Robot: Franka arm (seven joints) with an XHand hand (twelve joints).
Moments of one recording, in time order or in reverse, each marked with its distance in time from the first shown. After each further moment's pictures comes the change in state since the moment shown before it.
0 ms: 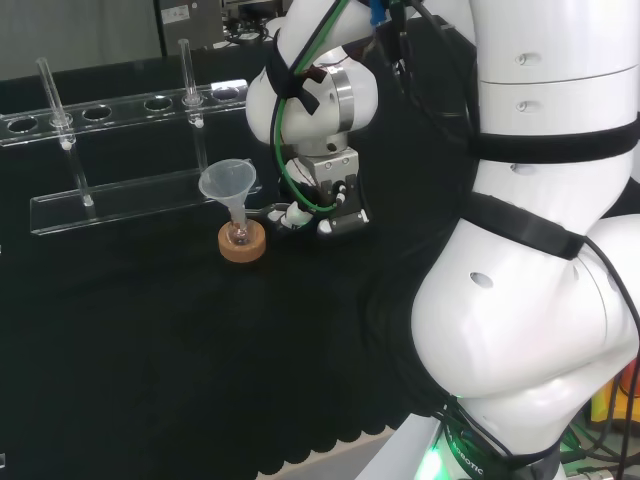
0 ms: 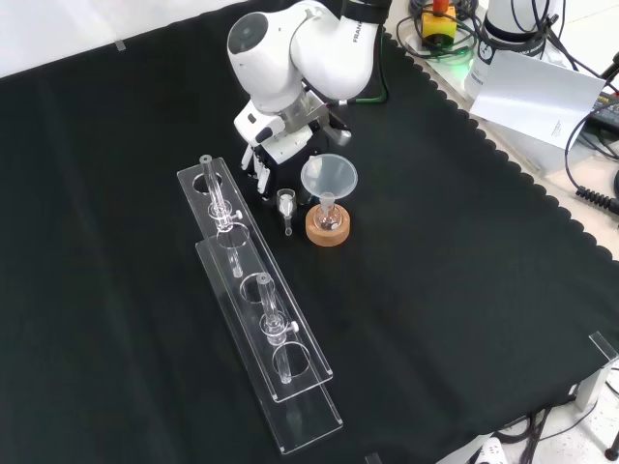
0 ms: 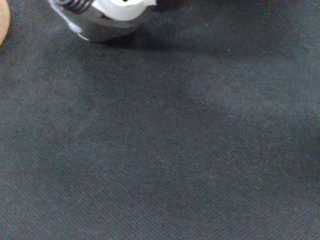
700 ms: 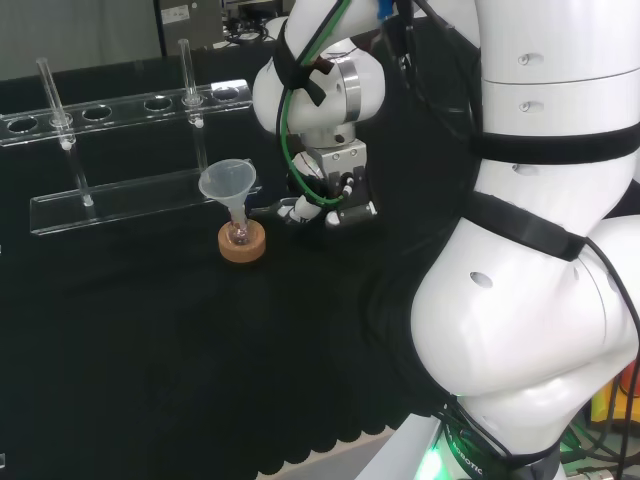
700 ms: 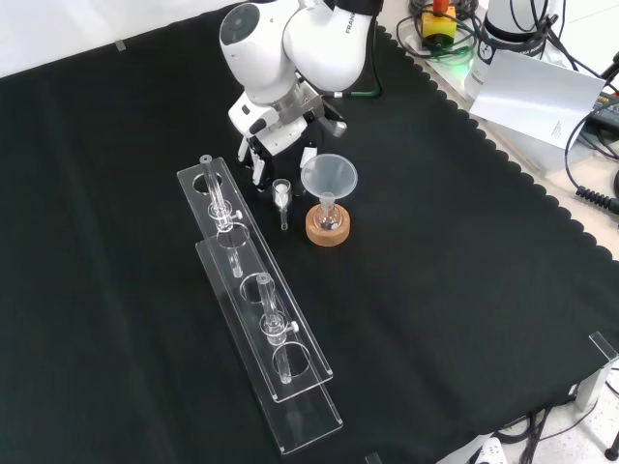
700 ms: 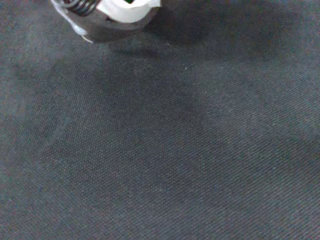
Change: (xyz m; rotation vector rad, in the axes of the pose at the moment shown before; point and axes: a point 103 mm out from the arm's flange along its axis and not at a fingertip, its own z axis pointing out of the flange) arm -0.015 -0.001 -0.011 0.020 -0.001 0.011
